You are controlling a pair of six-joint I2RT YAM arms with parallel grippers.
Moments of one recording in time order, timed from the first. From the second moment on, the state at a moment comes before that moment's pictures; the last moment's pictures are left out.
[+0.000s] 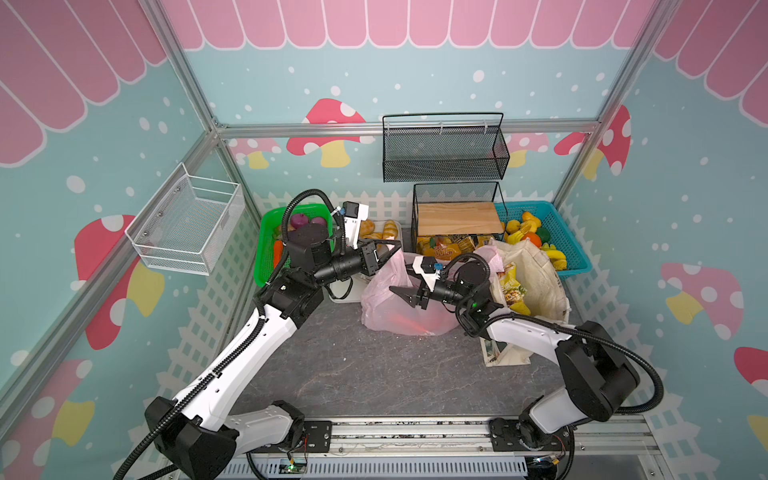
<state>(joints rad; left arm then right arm) -0.47 1.22 1.26 -0.12 0.58 -0.63 0.60 1.49 0.82 0.74 -0.63 -0.10</state>
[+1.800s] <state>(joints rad) -0.45 1.21 1.21 -0.03 0.63 -0.68 0.59 1.54 0.89 0.73 -0.66 -0.05</state>
